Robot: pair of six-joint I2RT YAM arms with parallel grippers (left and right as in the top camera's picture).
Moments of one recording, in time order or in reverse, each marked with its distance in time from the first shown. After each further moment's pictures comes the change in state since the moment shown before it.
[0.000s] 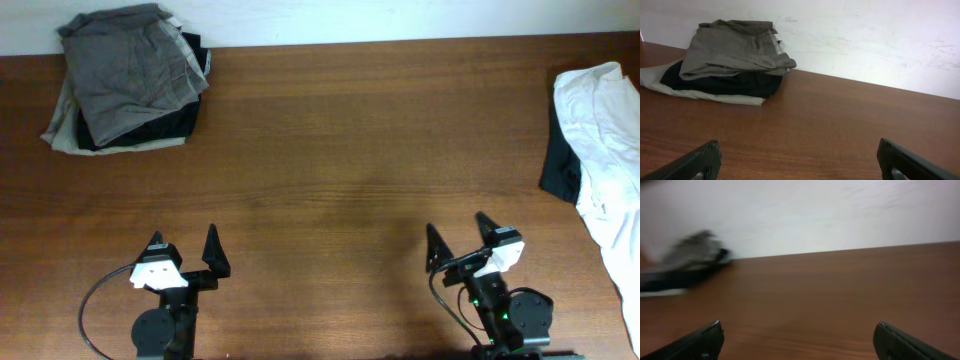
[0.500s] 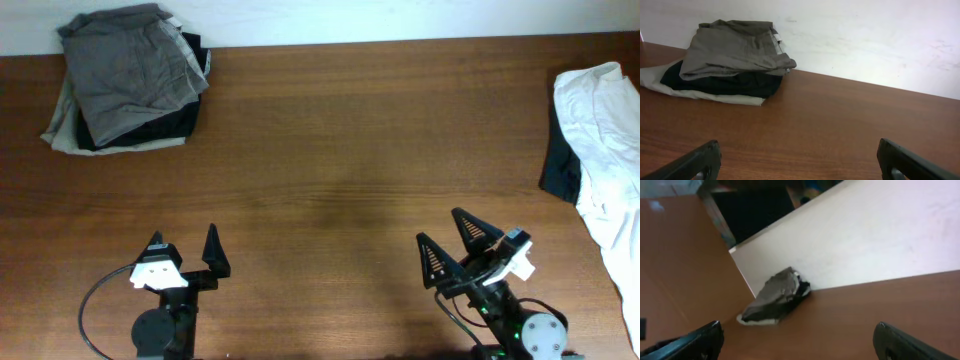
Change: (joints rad) left arm 0.000 -0.001 0.000 0.000 0.000 0.000; right arm 0.000 0.002 0.031 0.252 -0.234 0.339
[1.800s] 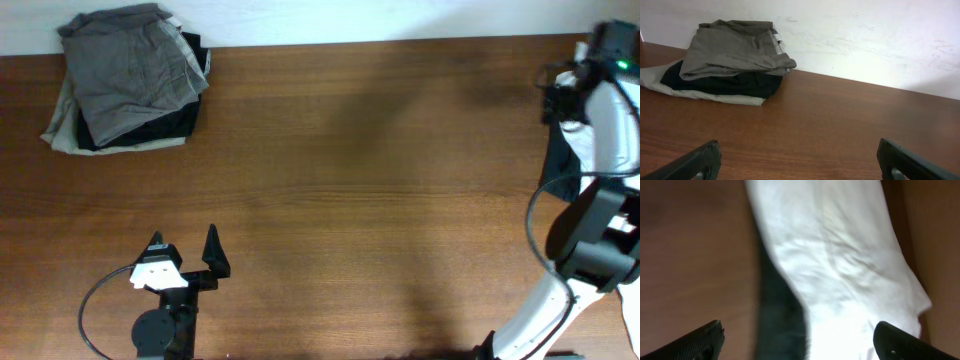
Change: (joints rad) left arm 0.000 -0.005 -0.002 -0.001 0.000 0.000; right arm -0.422 2.128 1.878 -1.110 0.848 -0.766
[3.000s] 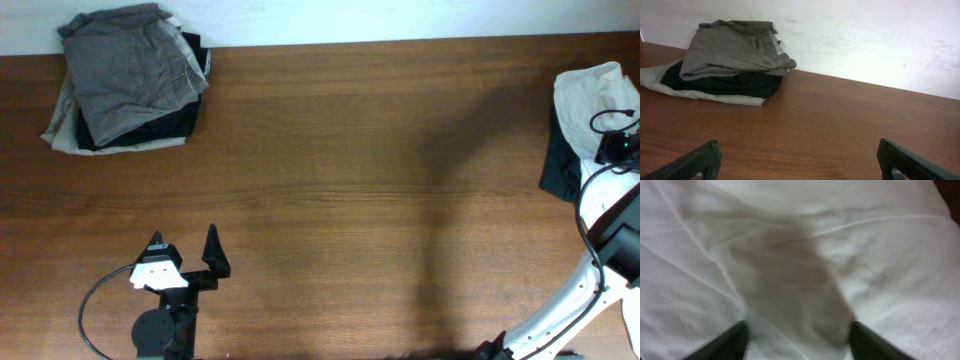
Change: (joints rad) left arm 0.000 0.000 0.000 0.000 0.000 0.000; right arm -0.290 0.225 0.000 0.205 -0.275 -0.081
